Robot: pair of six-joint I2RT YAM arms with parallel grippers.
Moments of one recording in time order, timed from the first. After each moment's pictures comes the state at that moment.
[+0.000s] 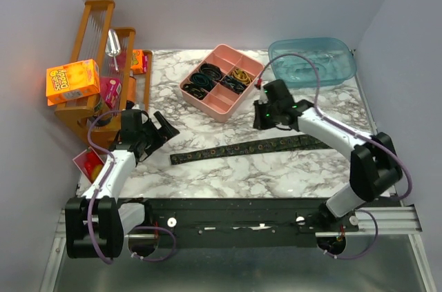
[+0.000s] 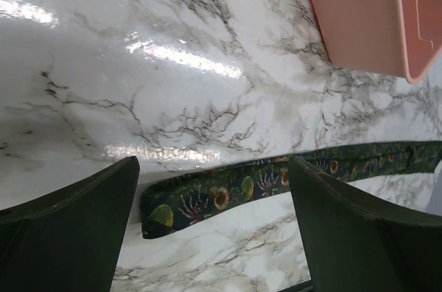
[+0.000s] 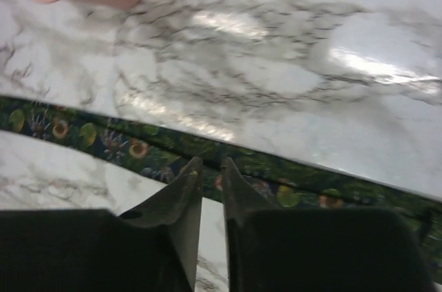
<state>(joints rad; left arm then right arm) 0.00 1.10 0.56 -0.23 0.31 -0.64 0.48 1.53 1.08 -0.41 -0.10 0.26</state>
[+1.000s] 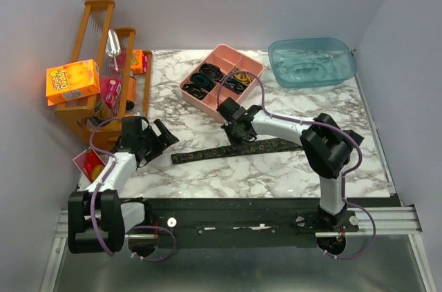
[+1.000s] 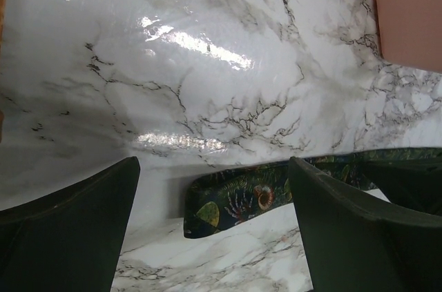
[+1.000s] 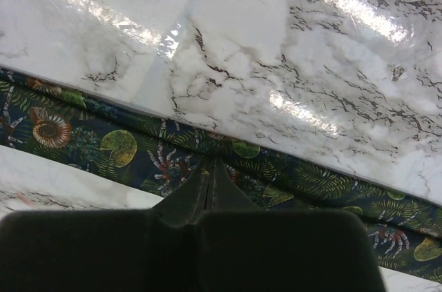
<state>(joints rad) 0.04 1.14 0.48 -0.20 0.31 -0.63 0.82 1.97 1.37 -0.62 0.08 0.28</state>
